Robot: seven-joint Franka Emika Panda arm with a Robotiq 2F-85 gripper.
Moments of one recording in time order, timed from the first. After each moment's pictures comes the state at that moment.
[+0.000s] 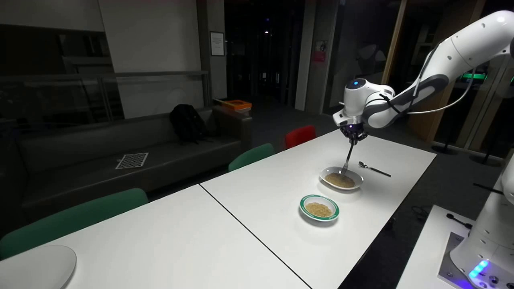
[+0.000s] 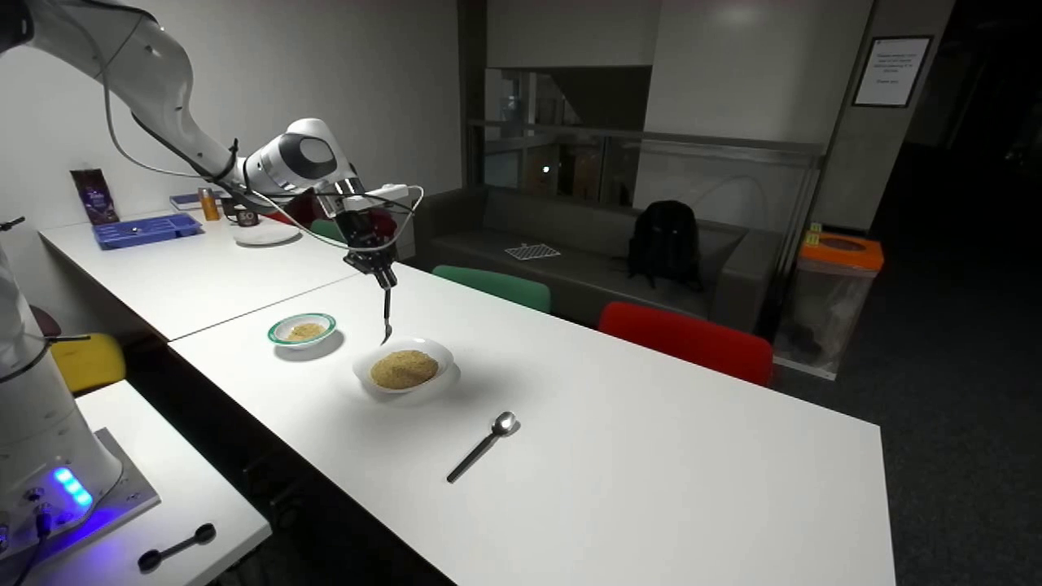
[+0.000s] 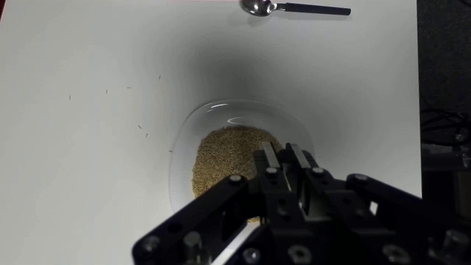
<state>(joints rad) -0.08 0.01 -0.07 -2.28 -0.72 2.34 -1.30</state>
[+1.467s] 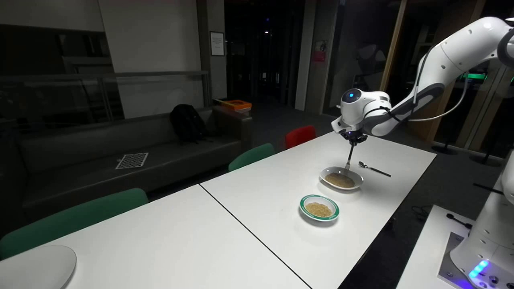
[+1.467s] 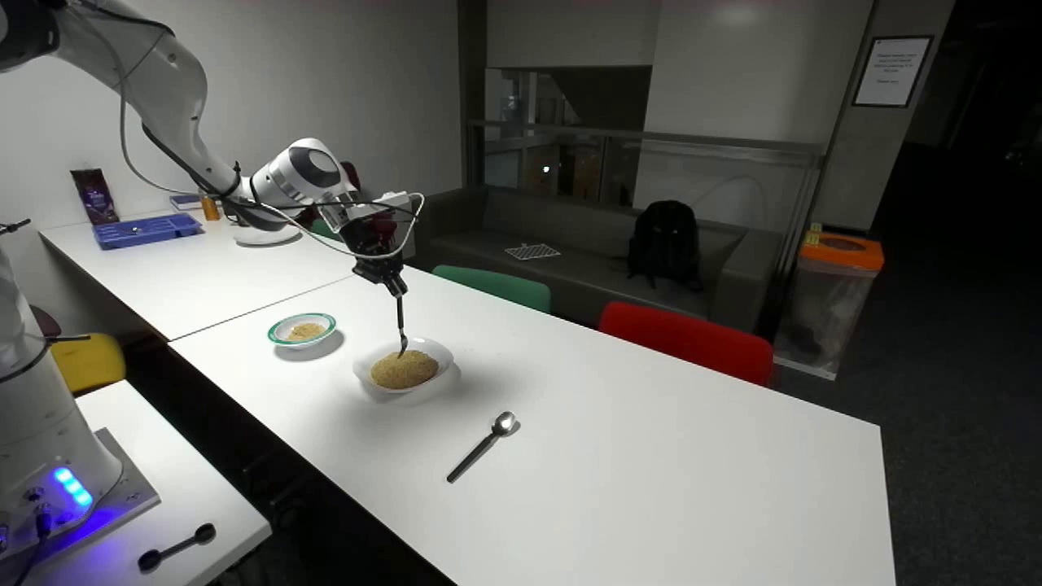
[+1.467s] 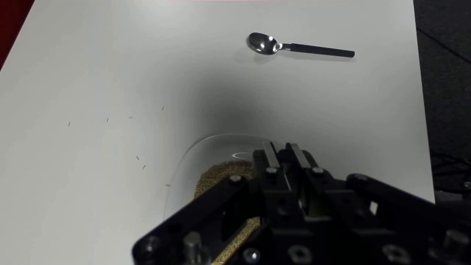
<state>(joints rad) -0.07 0.07 -0.07 -2.27 -0.96 2.34 -1.15</state>
